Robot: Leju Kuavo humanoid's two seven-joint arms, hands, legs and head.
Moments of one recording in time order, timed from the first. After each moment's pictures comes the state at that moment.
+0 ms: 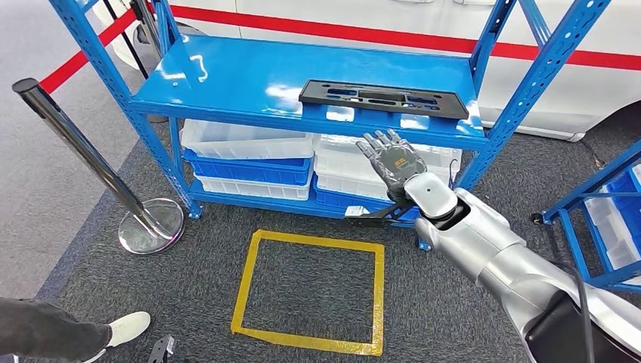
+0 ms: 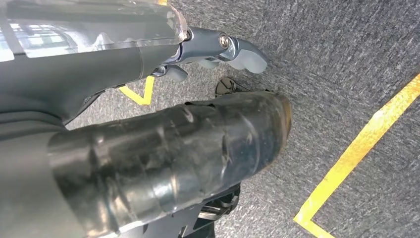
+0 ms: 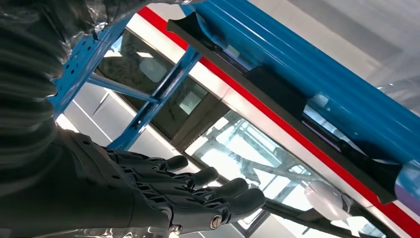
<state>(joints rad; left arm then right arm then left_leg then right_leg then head) 0.02 -0.15 0.52 -0.23 0.02 0.01 0.02 -1.12 -0.02 0.97 -0.61 1.28 -0.18 -0.12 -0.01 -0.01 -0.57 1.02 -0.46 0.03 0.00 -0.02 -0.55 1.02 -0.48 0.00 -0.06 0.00</state>
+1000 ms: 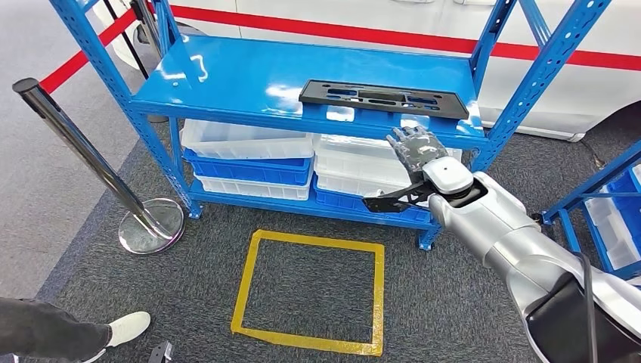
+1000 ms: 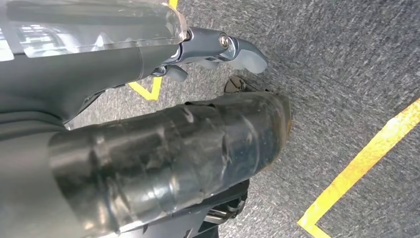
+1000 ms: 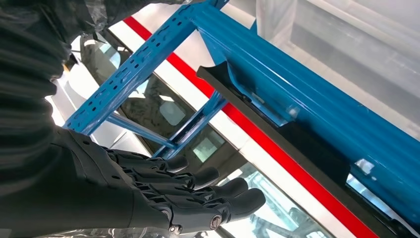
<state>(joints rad) 0.03 -0.19 0.62 -0.24 -0.05 0.00 0.05 -1.19 0.00 0.94 -0.45 1.20 -0.02 -0.11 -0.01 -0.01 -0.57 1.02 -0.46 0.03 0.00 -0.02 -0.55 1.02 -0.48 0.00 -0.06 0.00</state>
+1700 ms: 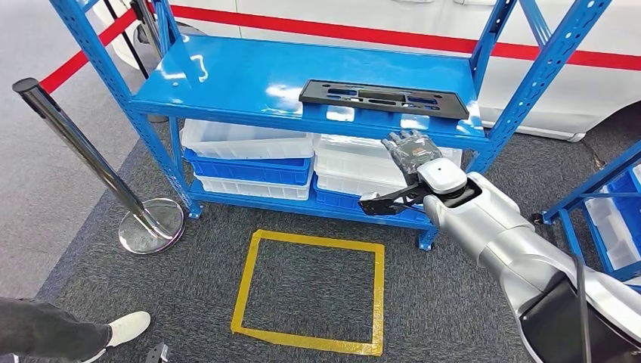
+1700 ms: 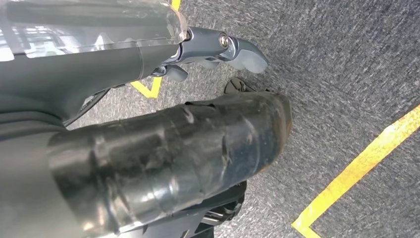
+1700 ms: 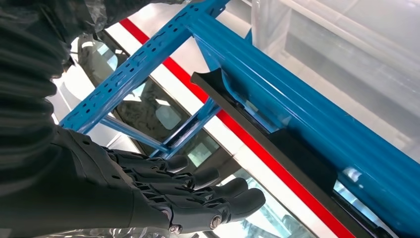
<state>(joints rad) 0.03 -0.21 0.69 -0.28 -0.09 0.00 0.07 -1.19 0.03 0.95 -0.43 1.20 0.02 -0.11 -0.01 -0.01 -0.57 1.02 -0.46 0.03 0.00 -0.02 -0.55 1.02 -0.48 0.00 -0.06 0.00</state>
